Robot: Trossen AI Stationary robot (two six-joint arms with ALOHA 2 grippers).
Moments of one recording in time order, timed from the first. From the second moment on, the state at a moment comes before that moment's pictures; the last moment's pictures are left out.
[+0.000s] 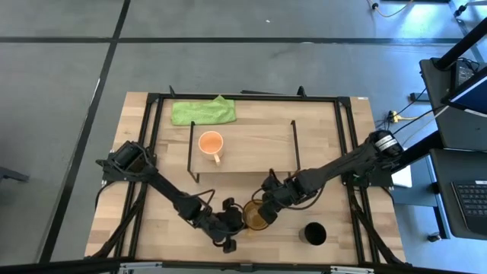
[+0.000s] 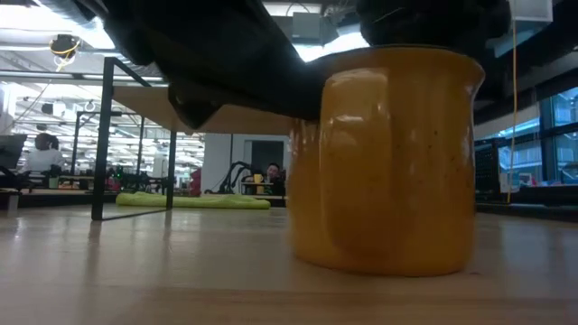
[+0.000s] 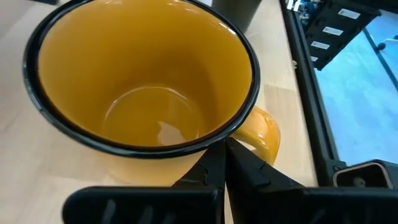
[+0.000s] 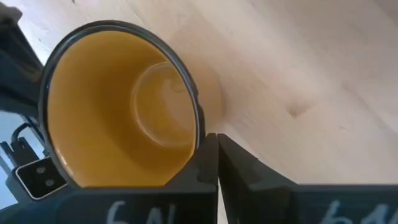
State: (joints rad) left arm -0.59 1.94 1.13 0.16 -0.44 -0.62; right arm 0.43 1.76 1.27 -0.67 0.04 1.17
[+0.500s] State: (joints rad) left arm -0.60 1.94 1.13 0.16 -0.48 -0.62; right arm 0.37 1.78 1.27 -0.64 0.03 1.09
